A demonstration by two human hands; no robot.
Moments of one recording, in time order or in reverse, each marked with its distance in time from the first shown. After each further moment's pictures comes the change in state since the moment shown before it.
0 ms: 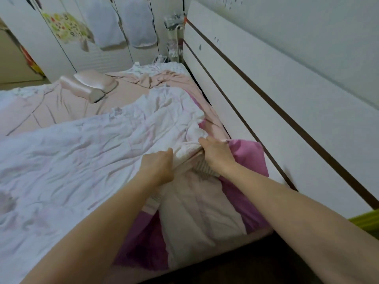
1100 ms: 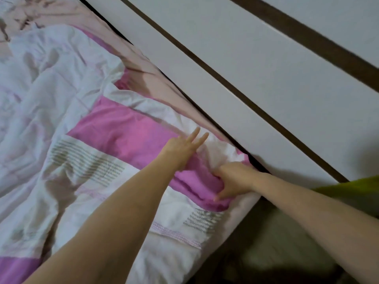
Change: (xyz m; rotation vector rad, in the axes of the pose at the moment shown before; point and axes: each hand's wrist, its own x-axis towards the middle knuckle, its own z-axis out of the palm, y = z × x) left_hand 0.274 0.166 0.209 0.388 -0.188 0.826; right_hand -0.063 0.191 0.226 0.222 -0.749 0.249
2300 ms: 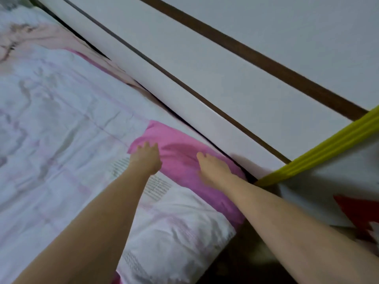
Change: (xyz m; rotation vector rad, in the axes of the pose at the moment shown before) left_hand -0.028 0.056 -0.014 -0.339 -0.090 -0.429; right_hand -0.065 0.005 0.014 0.165 0.323 0.363
